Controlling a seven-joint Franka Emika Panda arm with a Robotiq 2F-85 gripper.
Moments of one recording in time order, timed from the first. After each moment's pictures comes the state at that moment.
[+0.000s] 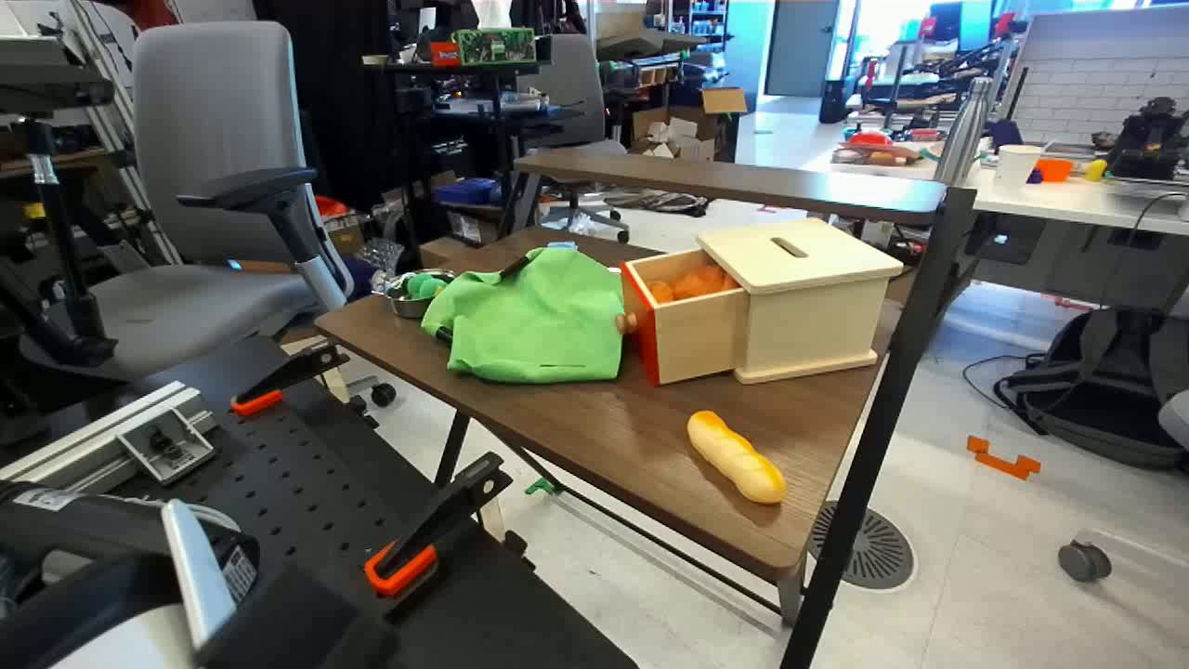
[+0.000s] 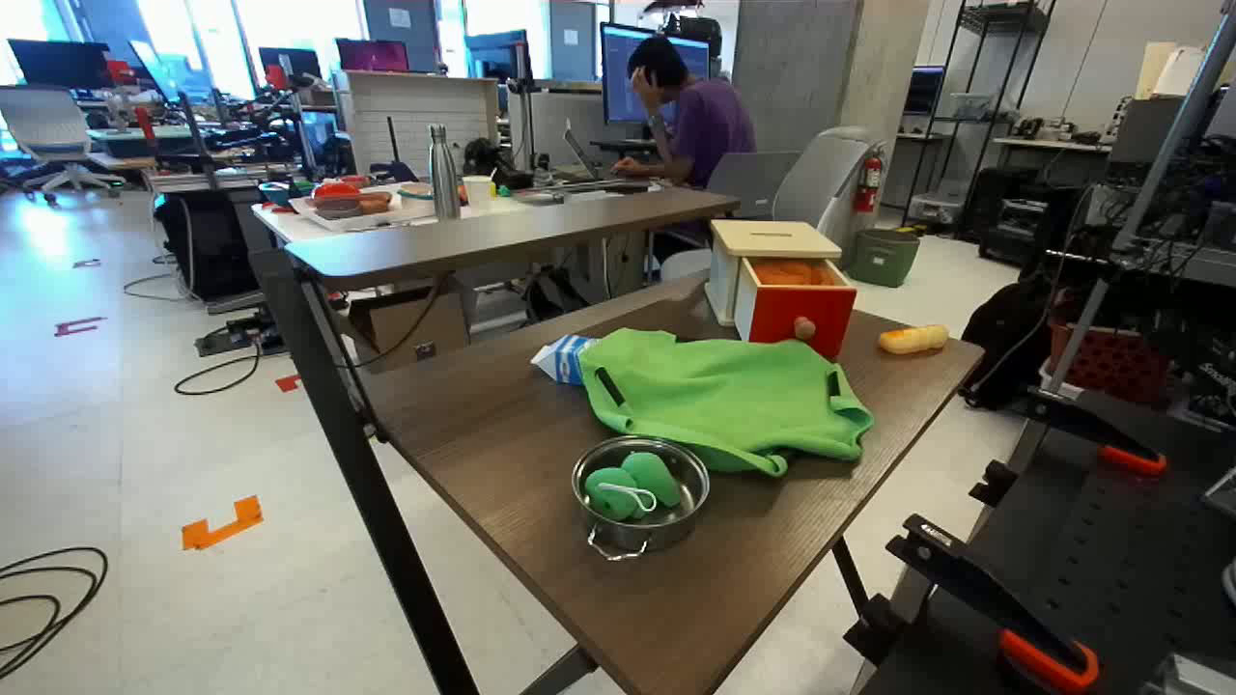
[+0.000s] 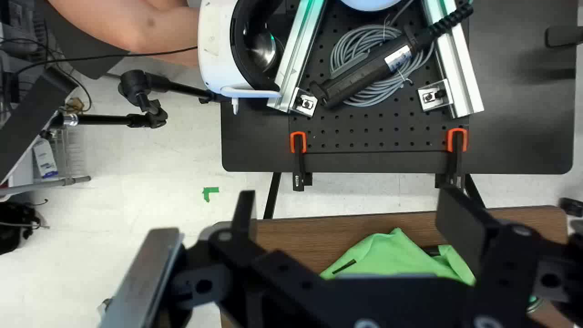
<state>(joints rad) -0.02 -0.56 0.10 -2.23 -0.17 1.40 0.05</state>
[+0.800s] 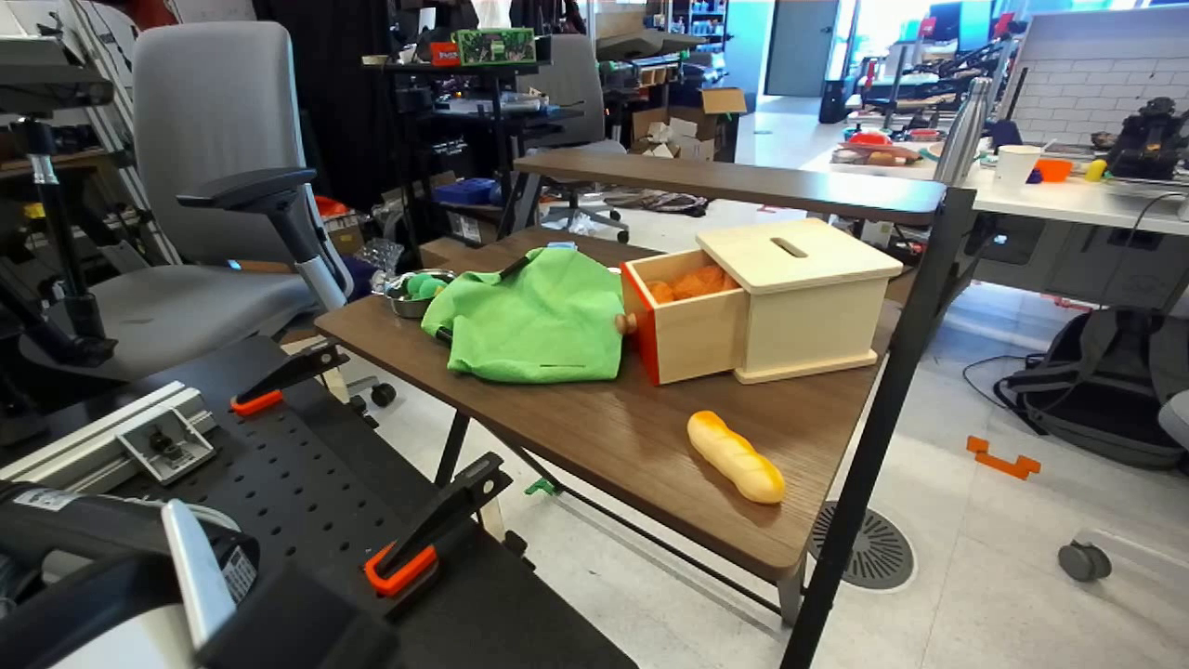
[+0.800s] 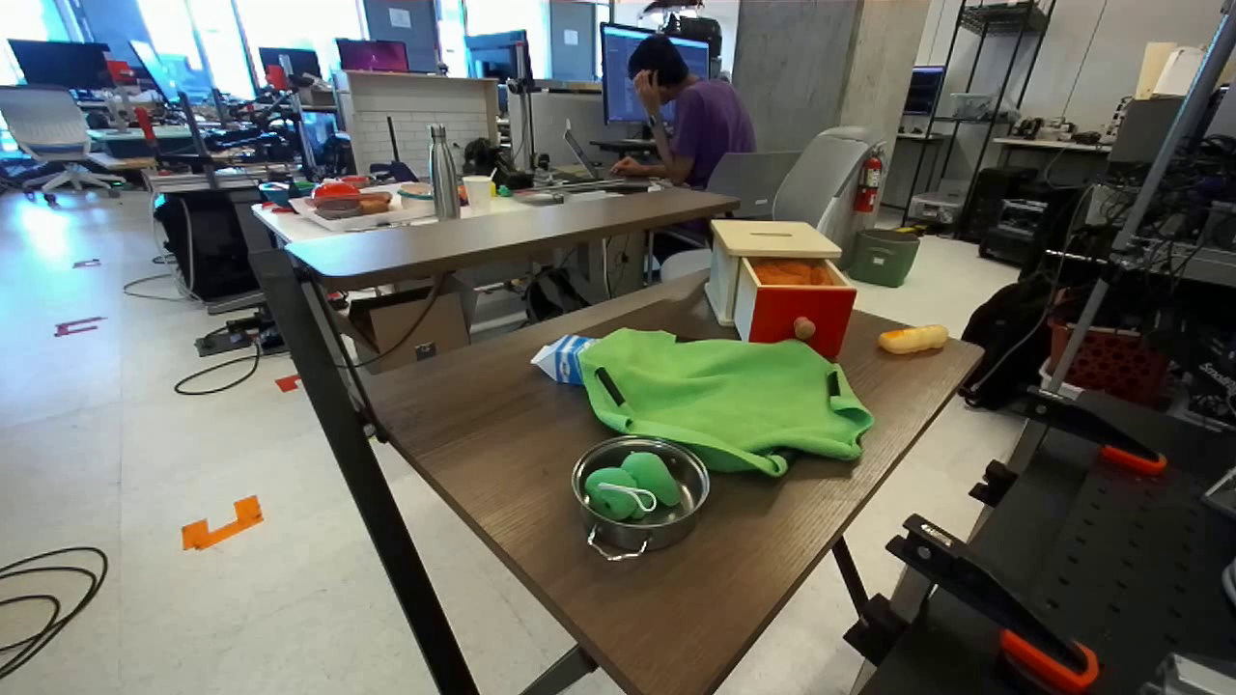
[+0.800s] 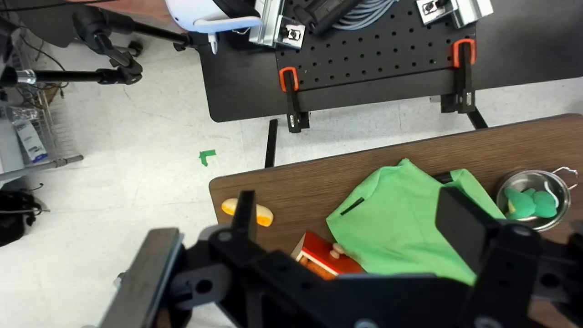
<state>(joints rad) -0.02 -0.48 0.06 -2.27 -0.17 1.64 0.16</state>
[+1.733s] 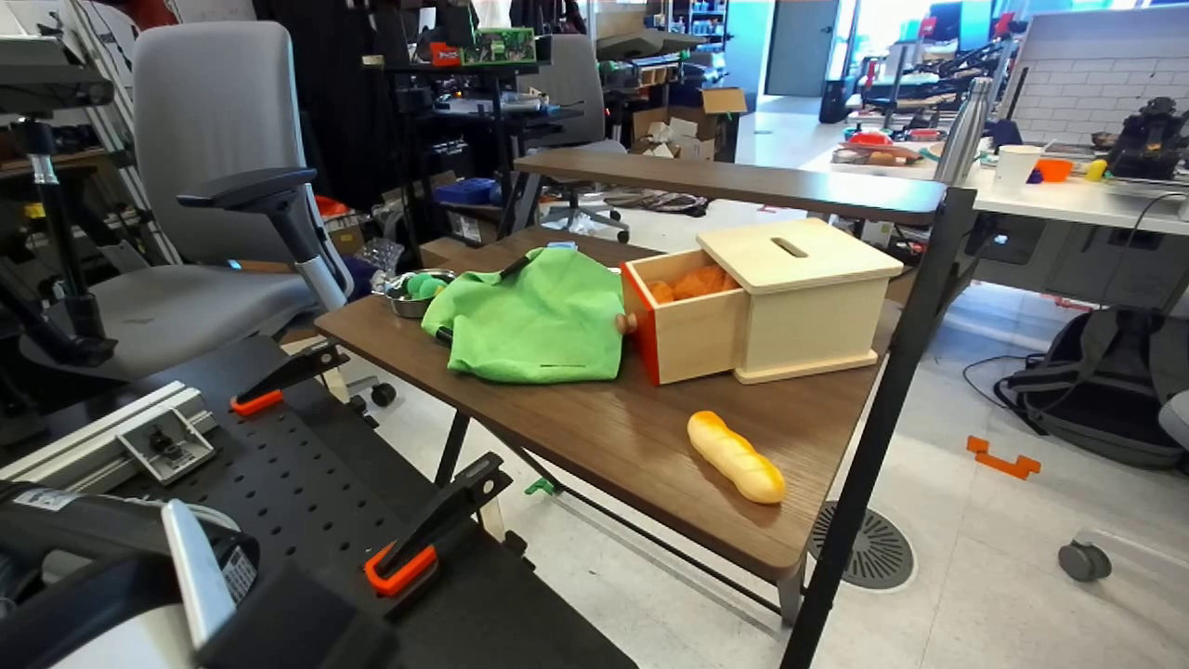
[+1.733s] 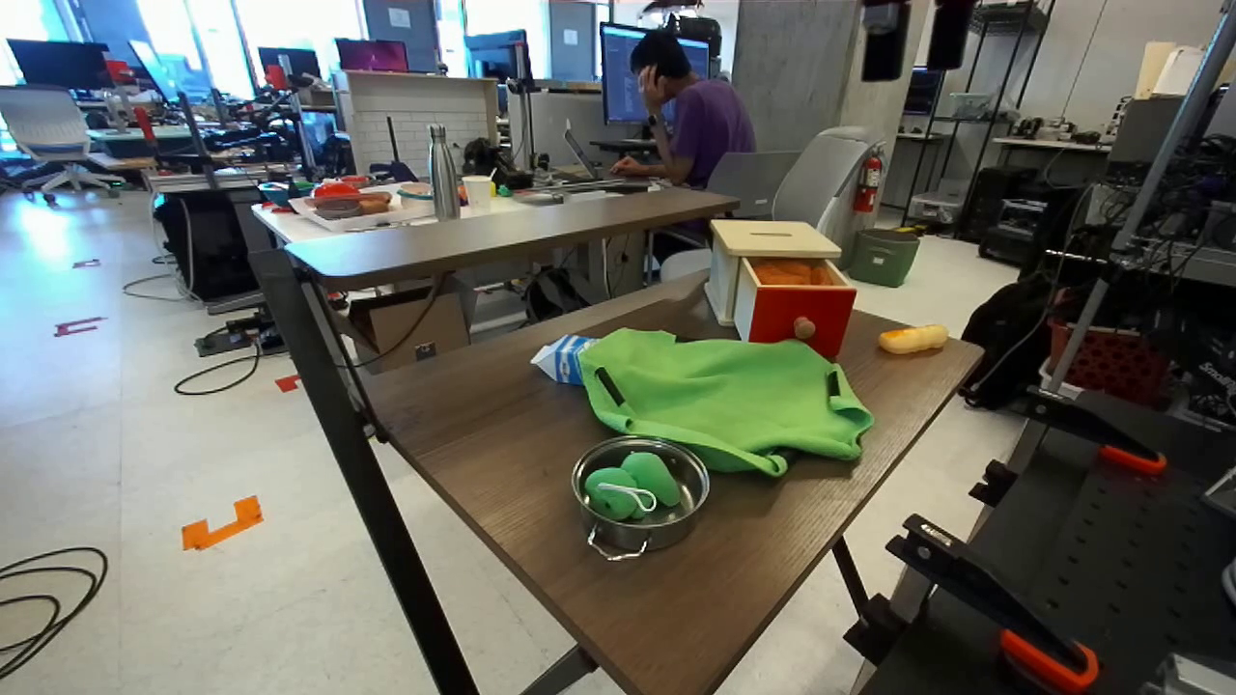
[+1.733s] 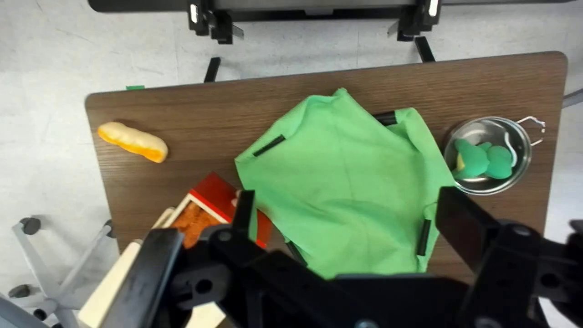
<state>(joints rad) 0.06 -0.14 0.10 -2.29 -0.13 2.09 0.17</state>
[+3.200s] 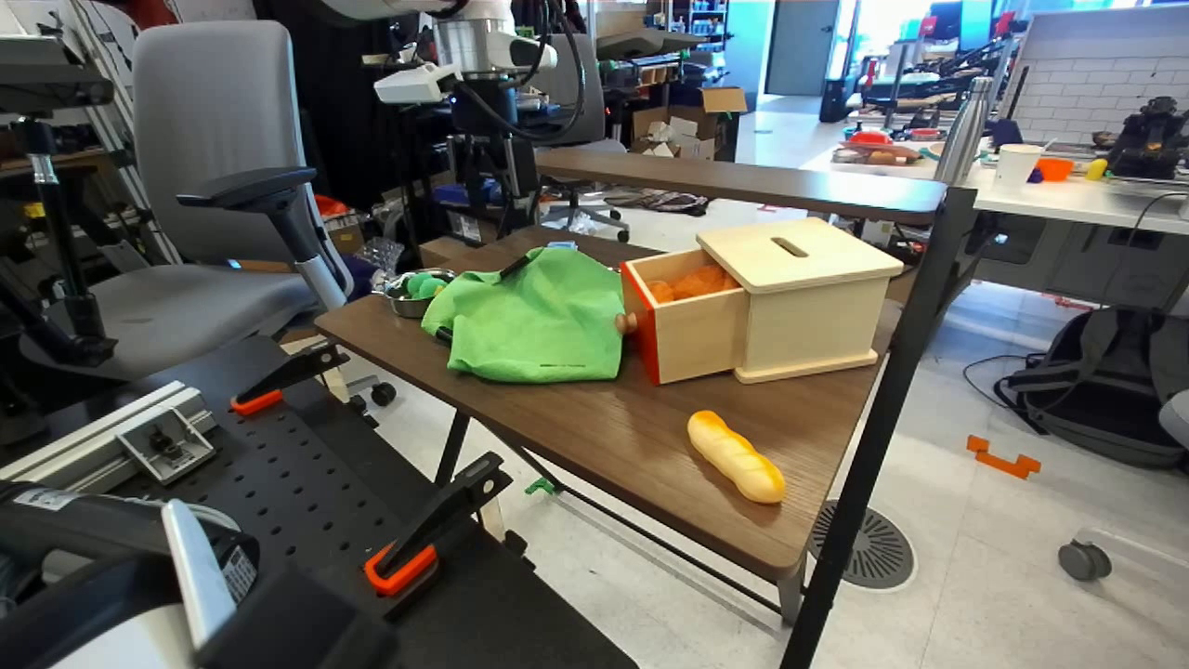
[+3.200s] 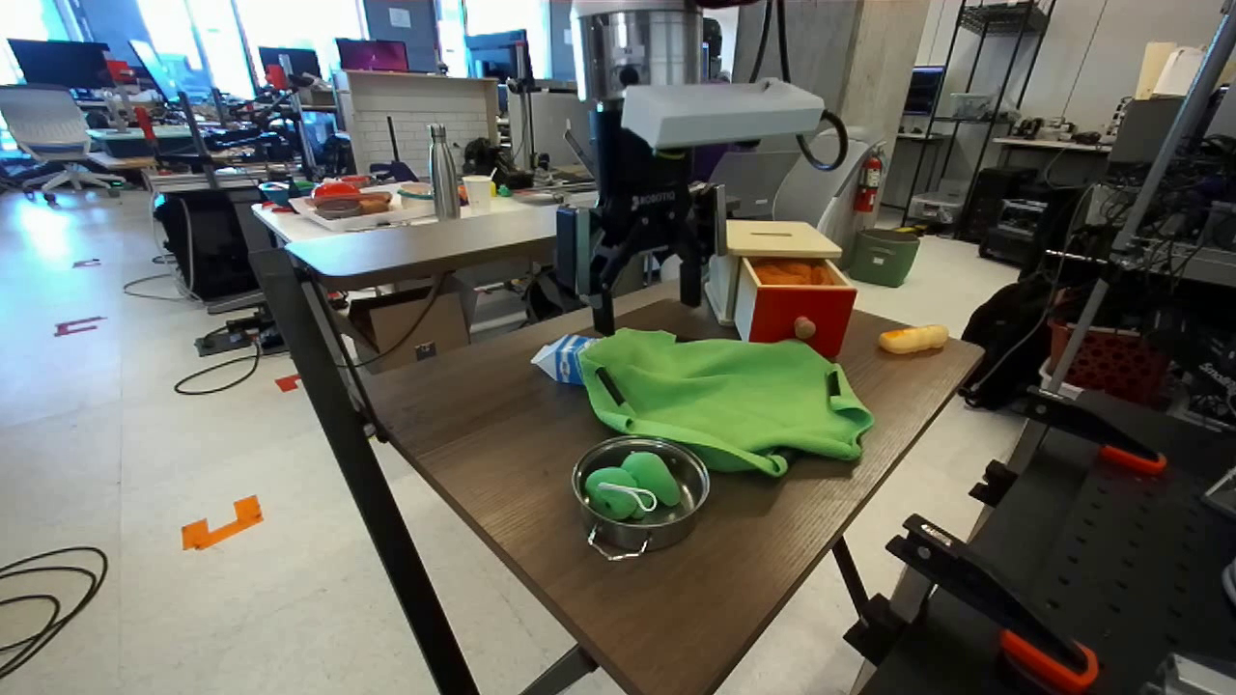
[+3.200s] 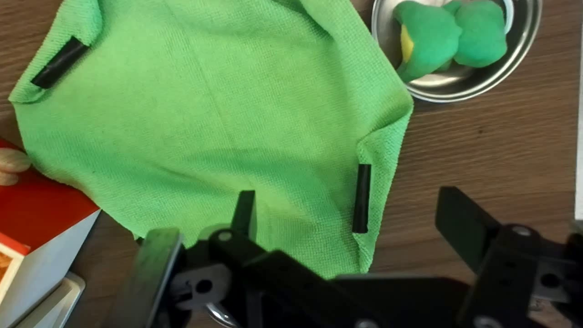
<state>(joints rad) 0.22 0.54 0.06 -1.88 -0.13 2.36 0.42</state>
